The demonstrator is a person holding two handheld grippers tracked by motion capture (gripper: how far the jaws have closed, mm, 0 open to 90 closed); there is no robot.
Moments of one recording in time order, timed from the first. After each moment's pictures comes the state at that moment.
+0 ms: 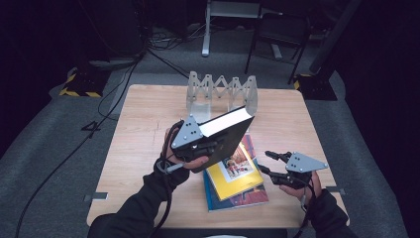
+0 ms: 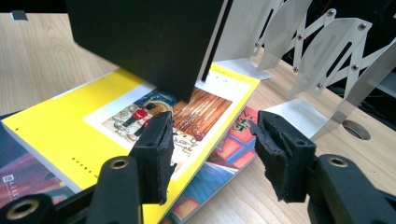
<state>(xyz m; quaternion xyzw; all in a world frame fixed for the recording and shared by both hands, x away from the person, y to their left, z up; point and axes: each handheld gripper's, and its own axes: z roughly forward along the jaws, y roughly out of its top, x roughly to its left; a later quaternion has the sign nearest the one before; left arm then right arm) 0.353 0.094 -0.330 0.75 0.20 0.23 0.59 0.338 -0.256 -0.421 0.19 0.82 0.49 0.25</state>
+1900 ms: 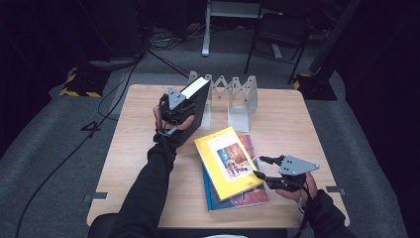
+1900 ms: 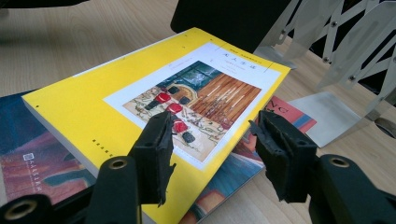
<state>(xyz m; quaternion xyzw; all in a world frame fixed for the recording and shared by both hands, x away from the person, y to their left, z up) 0.481 0.120 -0.383 0.68 0.39 0.33 0.52 0.337 -0.245 -0.432 0.16 0.84 0.47 0.22</state>
